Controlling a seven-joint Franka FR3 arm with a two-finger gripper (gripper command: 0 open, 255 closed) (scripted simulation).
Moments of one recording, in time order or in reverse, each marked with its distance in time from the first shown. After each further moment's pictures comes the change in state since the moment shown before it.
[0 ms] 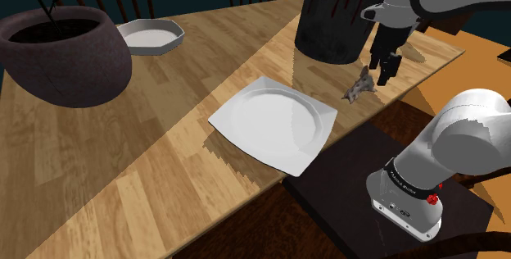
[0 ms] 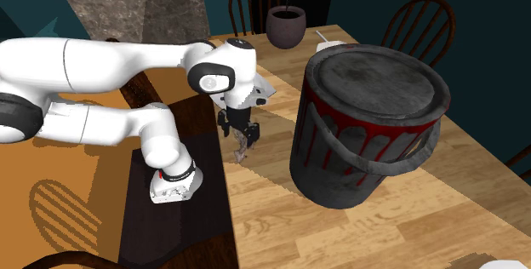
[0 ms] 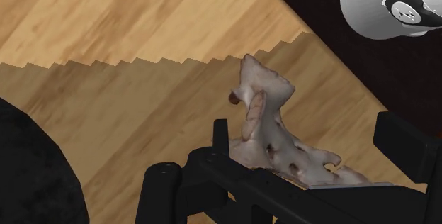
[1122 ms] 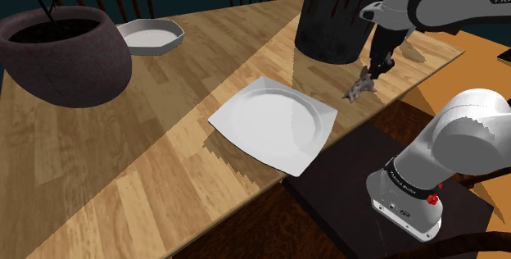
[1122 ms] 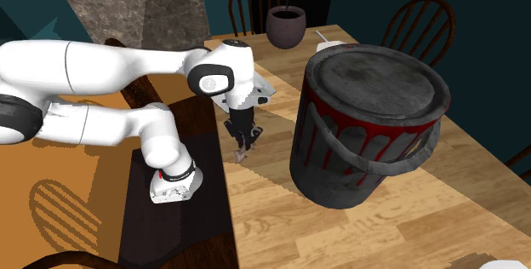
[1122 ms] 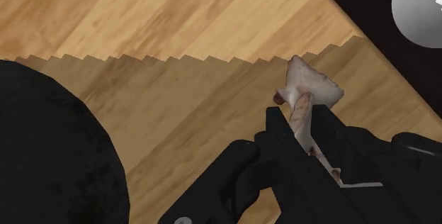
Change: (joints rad) arm 0.001 -0.012 0.001 -0.033 -0.112 0.092 0.012
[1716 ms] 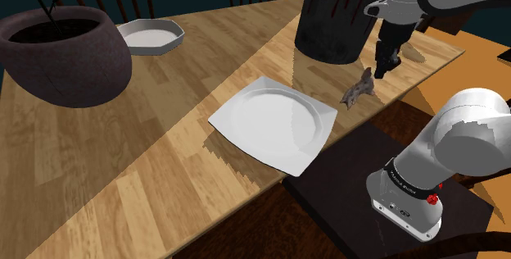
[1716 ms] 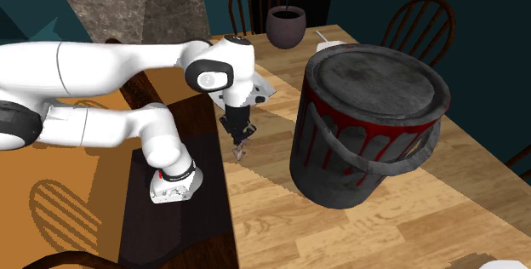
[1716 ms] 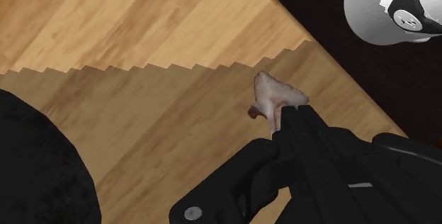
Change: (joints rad) arm 0.041 -0.016 -0.031 0.050 0.068 -0.129 0.009
